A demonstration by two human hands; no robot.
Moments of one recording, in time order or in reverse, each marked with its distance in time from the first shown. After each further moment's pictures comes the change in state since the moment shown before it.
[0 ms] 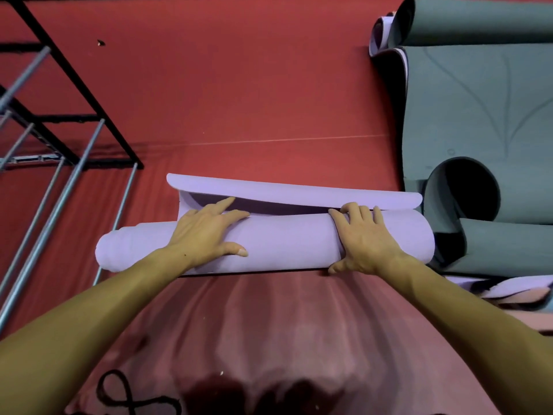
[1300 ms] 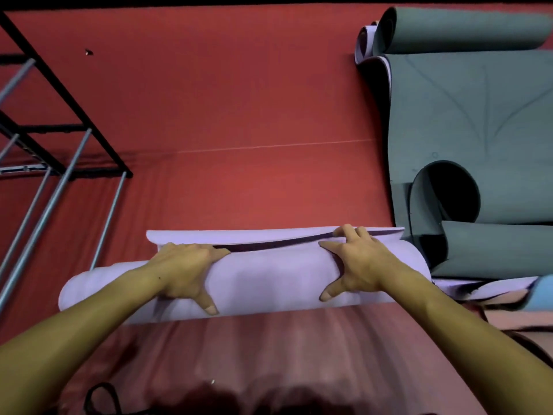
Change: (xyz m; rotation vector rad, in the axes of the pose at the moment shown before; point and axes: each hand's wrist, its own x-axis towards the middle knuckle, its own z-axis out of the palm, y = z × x) left_hand -0.034 0.012 -0.019 0.061 -0.437 0.067; right_hand -0.029 0.012 -0.007 0.205 -0.241 -0.023
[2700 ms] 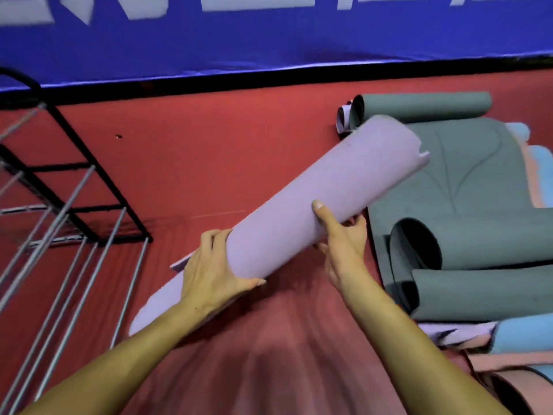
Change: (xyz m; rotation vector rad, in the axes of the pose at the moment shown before) left_hand -0.019 0.041 -0.084 -0.484 0.808 -0.182; right_hand -0.002 -0.069 -0.138 2.017 0.963 0.170
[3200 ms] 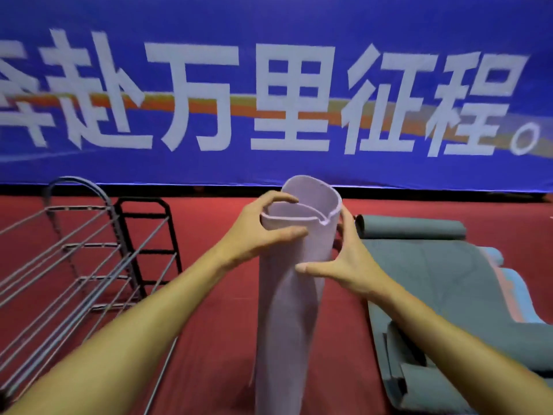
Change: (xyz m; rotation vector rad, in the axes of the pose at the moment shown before) left_hand -0.019 0.179 -0.307 -0.565 0.163 0.502; right_hand -0.159 -0.255 0.070 -0.738 -0.826 -0.594
